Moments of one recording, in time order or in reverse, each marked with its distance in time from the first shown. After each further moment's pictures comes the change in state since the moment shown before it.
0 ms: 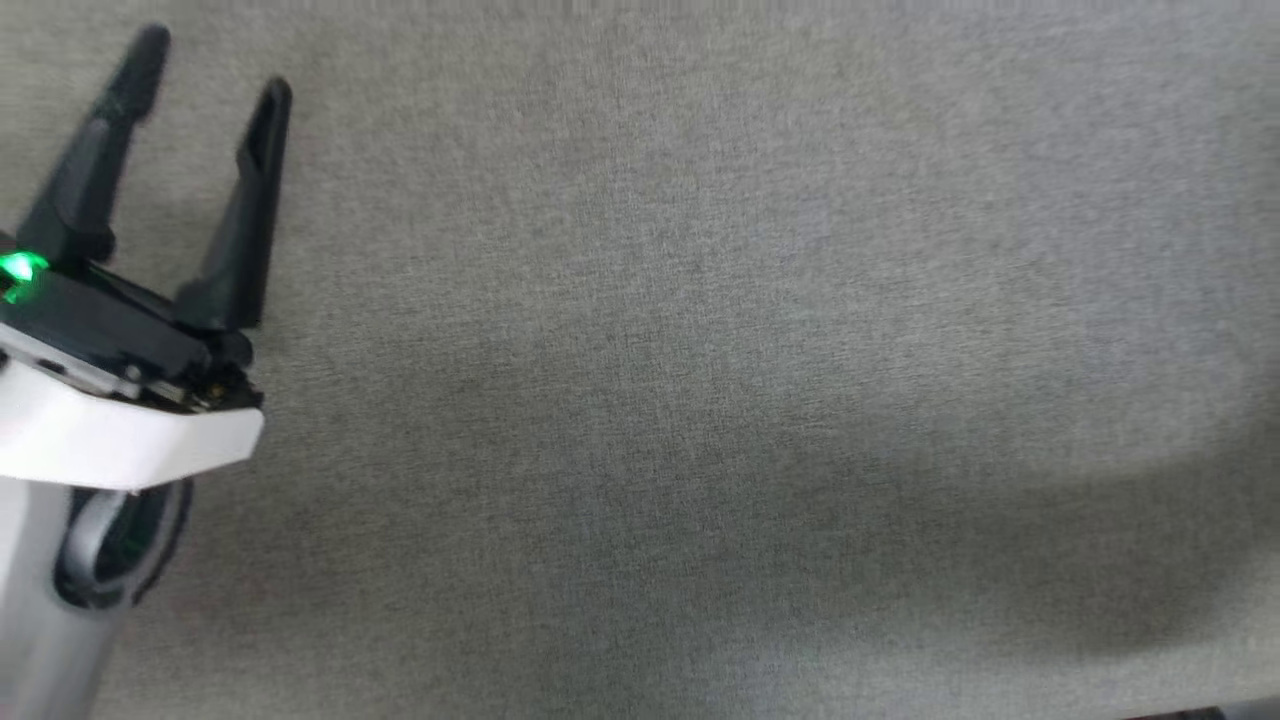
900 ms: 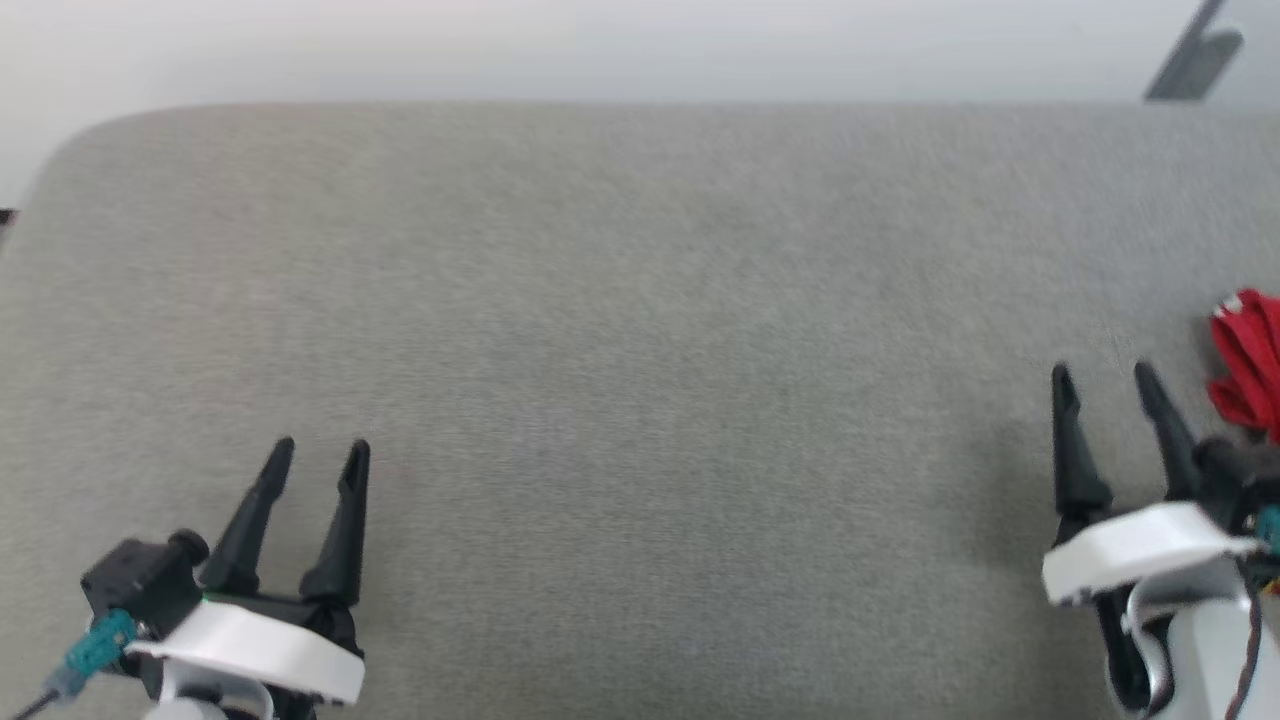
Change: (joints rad) left arm 0.413 -0.272 0.079 0.297 0.038 0.000 0.000; right arm 0.555 0.094 0.683 -0.100 0.389 0.000 -0.307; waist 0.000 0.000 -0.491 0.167
